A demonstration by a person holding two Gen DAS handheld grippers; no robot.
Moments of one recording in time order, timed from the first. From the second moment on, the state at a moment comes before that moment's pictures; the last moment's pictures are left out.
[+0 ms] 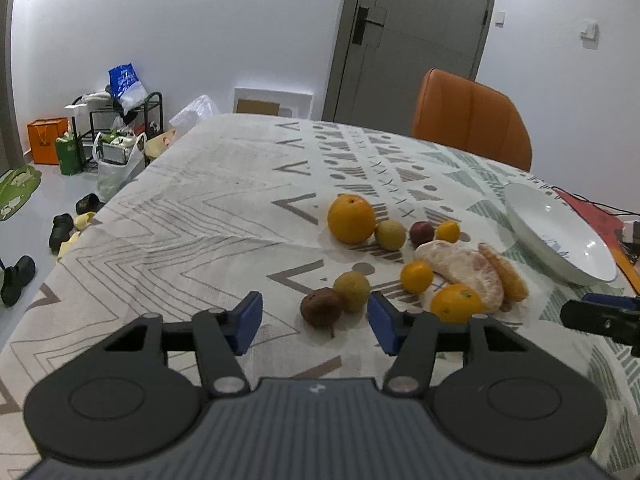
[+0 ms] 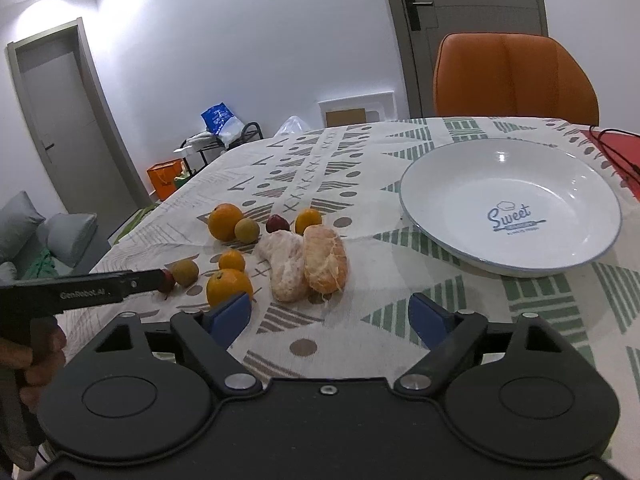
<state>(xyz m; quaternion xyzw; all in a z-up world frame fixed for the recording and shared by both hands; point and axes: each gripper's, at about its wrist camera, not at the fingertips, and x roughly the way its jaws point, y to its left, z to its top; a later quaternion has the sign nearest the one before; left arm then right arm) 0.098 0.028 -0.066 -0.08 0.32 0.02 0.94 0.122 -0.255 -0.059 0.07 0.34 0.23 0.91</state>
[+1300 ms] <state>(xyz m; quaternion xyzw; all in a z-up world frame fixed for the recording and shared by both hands) 0.096 0.051 -0.062 -0.10 0.30 0.02 0.95 0.181 -0.230 -0.080 0.10 0.37 0.25 0.89</state>
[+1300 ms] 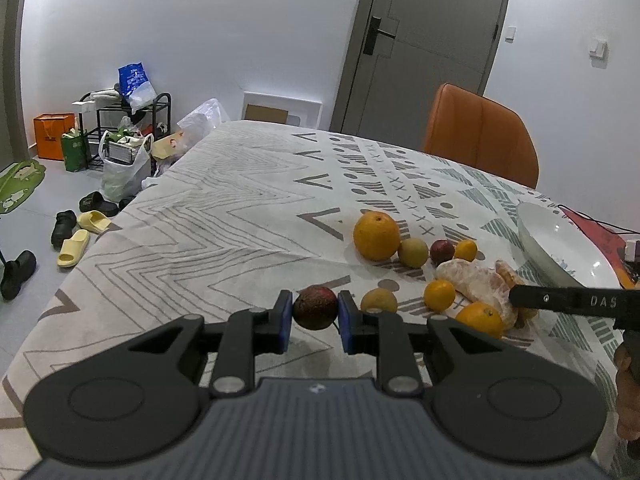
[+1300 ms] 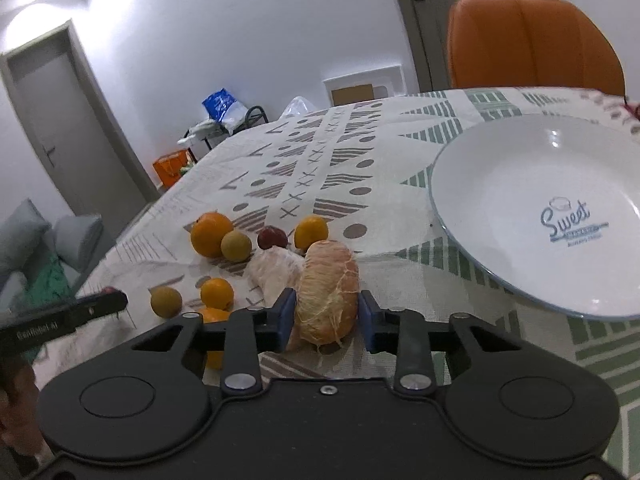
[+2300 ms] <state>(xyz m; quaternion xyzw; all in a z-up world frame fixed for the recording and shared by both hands) 0.135 -0.037 -0.035 -0.05 0.27 -0.06 0.96 0.161 -0.310 -0.049 0.15 0.29 0.20 0.92</state>
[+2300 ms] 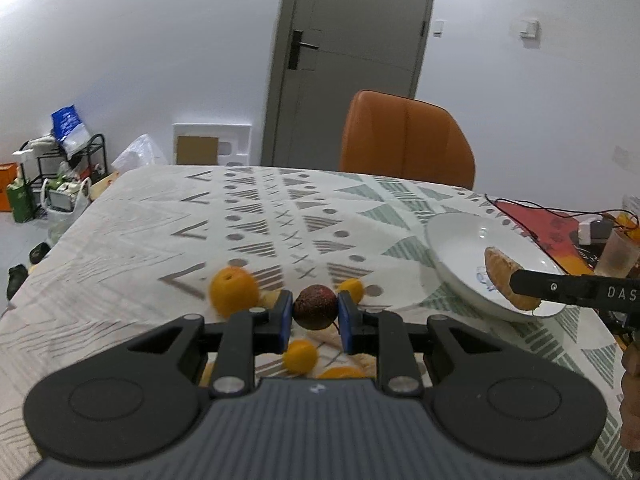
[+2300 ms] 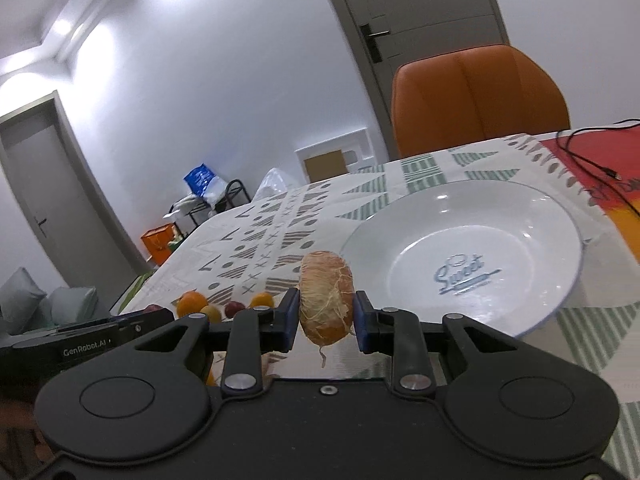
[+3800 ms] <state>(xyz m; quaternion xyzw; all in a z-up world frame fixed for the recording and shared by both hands) 0.194 -0.165 -0.026 -0.01 0.27 -0.17 0.95 0.146 -0.389 -0.063 0.19 0.28 0.12 0.93</state>
